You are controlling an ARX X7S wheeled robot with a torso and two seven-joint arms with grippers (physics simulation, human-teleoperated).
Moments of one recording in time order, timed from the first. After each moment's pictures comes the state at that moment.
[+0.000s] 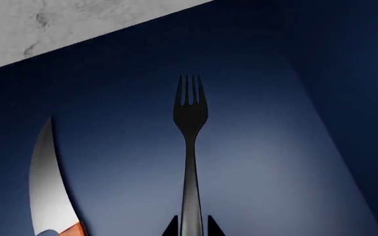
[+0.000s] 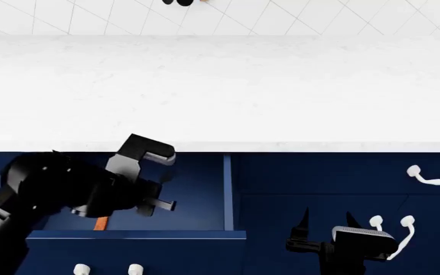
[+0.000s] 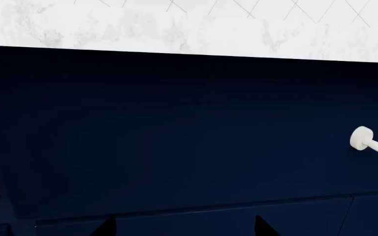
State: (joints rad) left arm -1.13 -0.55 0.88 -0.28 -1.39 -1.20 -0.50; right arm 0.13 0.31 -0.30 0.33 0.30 -0.22 0.37
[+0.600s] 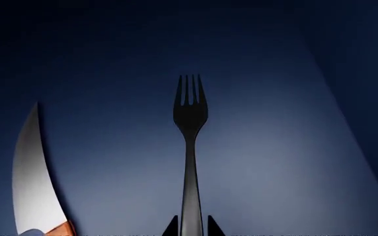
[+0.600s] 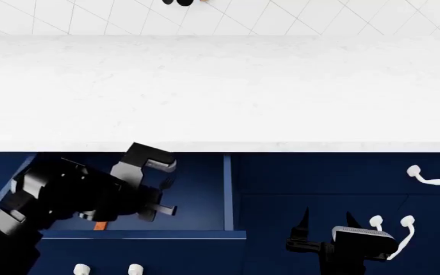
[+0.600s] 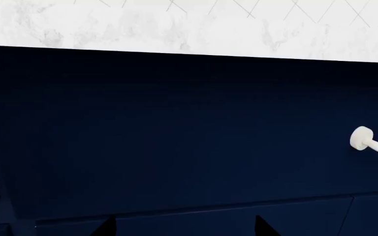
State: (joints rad) left arm -1.11 -0.51 0.93 -0.38 -1.31 -1.13 -0.42; right arm 0.13 0.31 -0.31 0.33 0.31 -0.22 0.37
